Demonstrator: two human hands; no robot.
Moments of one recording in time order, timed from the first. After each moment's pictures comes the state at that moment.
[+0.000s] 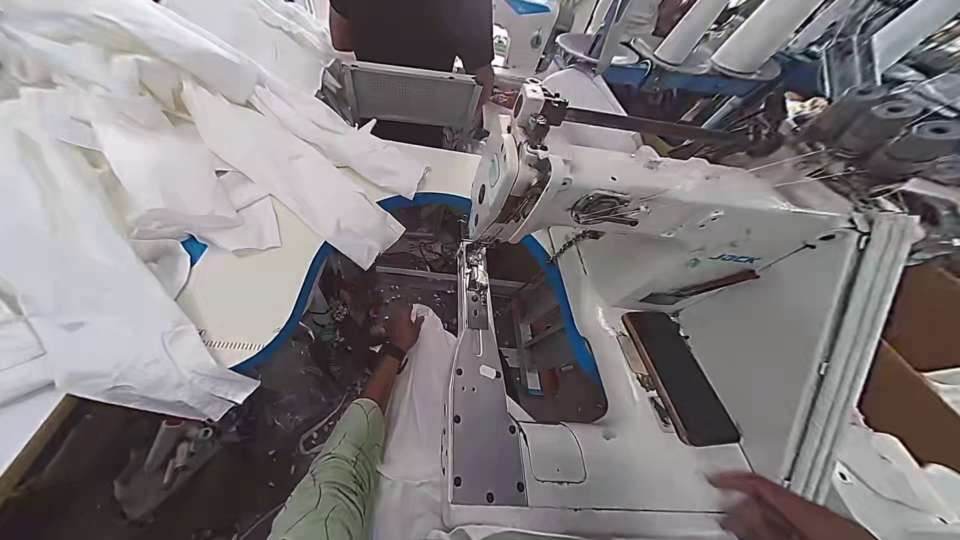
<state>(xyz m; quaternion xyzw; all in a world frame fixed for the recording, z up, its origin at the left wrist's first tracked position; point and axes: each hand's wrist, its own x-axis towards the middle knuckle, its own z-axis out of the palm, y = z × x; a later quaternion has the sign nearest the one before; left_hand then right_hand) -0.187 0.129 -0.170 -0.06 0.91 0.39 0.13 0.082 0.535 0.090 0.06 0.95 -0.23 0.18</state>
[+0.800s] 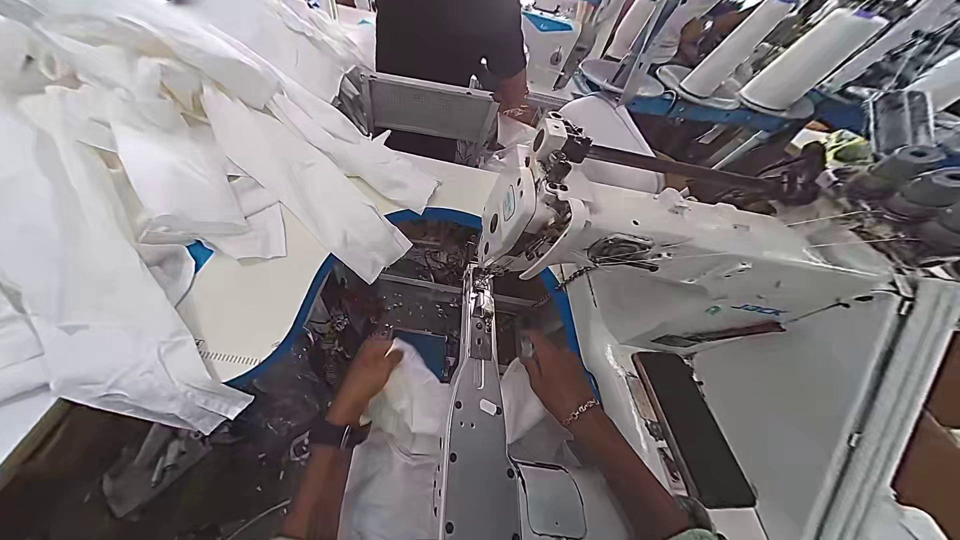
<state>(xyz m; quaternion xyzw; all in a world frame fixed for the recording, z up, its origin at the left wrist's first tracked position) -0.100 0.082 -0.041 -0.10 0.77 0.60 0.17 -0.112 0.353 0.053 -0.02 0.97 -0.11 0.20</state>
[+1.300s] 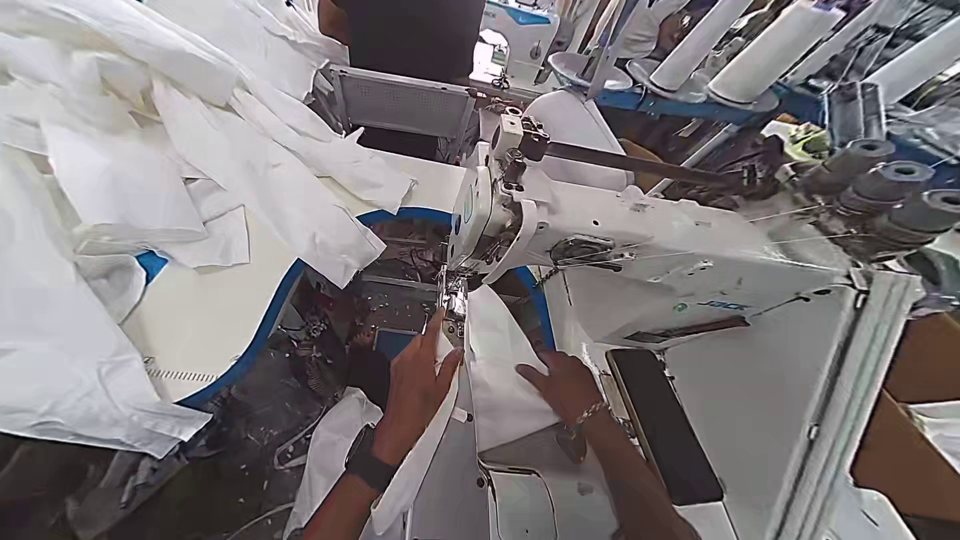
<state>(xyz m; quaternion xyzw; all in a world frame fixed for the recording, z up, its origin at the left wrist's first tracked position) -0.109 0.184 -0.003 0.04 0.88 0.46 -0.06 -0.118 0.397 0.055 0.06 0.96 -0.18 0.21</state>
